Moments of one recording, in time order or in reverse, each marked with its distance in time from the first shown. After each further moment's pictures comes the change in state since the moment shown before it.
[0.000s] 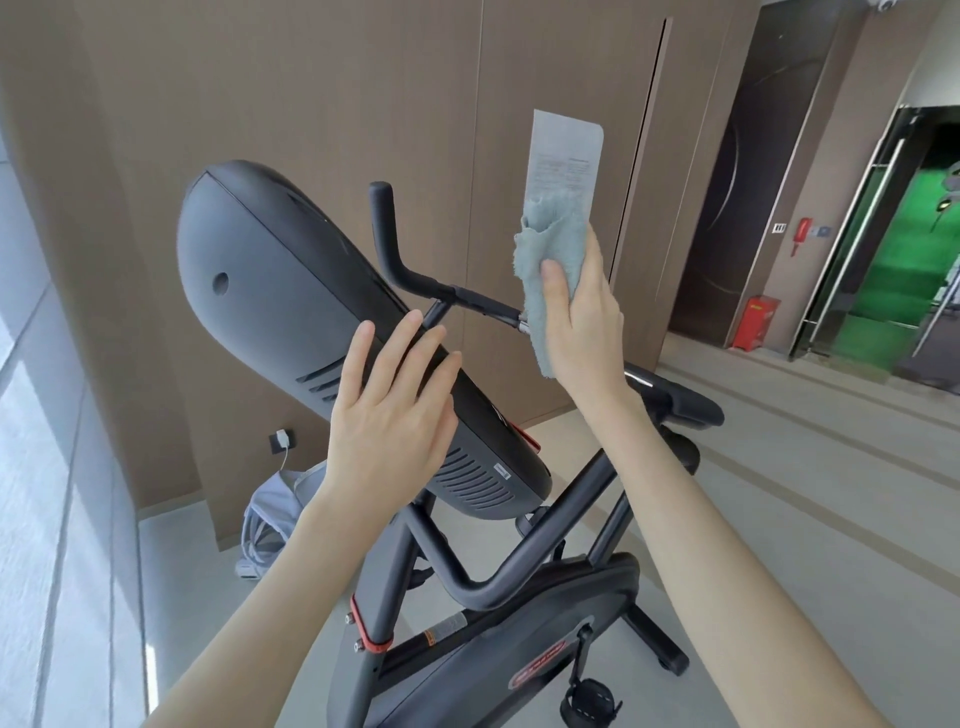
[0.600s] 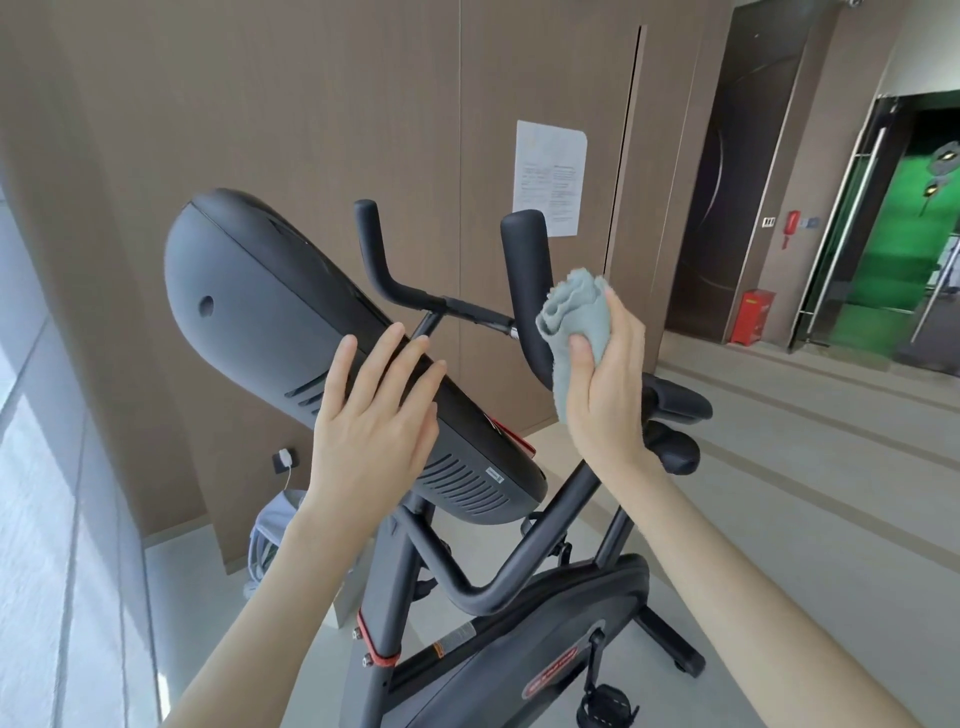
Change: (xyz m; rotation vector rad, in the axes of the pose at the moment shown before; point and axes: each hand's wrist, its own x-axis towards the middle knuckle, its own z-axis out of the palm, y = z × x) left_hand -0.001 -0.005 -0.002 0.047 -0.033 0.051; right_hand -0.055 0.026 -0.027 0.065 0.152 -0.098
